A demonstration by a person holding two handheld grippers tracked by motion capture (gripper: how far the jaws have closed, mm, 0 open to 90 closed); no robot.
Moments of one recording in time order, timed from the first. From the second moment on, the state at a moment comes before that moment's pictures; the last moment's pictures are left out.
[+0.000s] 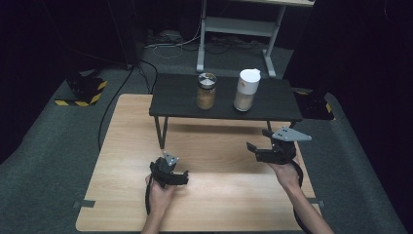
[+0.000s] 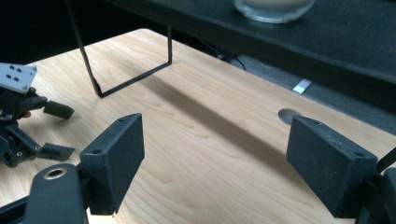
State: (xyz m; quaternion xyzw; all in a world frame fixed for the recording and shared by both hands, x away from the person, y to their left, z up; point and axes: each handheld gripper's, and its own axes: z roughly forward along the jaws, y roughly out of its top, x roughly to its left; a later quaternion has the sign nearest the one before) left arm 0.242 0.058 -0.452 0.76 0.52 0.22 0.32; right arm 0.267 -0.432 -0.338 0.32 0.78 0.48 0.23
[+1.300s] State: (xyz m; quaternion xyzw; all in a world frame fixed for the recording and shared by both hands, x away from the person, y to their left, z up) left arm 0.242 0.058 -0.452 0.76 0.52 0.22 0.32; right arm 0.266 -0.427 -0.414 0.37 0.79 0.46 0.18
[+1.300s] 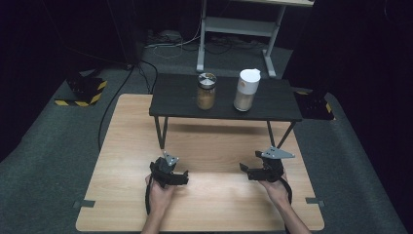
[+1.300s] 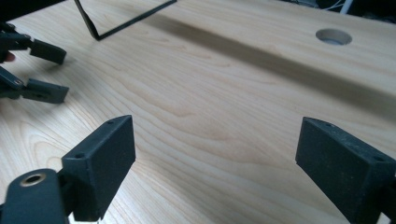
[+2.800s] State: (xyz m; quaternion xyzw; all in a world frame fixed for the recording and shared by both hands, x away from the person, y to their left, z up) left arm 0.242 0.058 -0.452 0.76 0.52 0.22 0.32; right arm 0.263 -0.390 -0.446 0.37 0.84 0.36 0.16
